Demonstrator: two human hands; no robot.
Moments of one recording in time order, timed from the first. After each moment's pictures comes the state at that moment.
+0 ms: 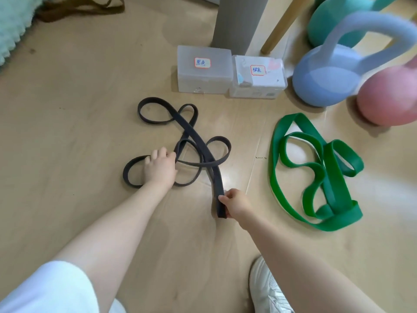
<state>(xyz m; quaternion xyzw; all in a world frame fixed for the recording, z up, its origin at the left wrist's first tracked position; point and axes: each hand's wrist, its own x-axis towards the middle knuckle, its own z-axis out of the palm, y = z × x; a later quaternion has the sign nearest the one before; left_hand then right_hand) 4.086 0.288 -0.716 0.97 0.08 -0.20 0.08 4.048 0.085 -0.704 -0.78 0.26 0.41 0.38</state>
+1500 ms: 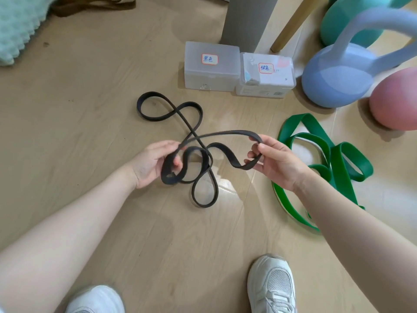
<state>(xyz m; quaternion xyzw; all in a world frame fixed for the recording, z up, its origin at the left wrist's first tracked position) 4.073 0.312 -0.649 0.56 0.19 -0.27 0.76 4.128 0.023 -0.633 -0.52 0.08 0.37 0.76</state>
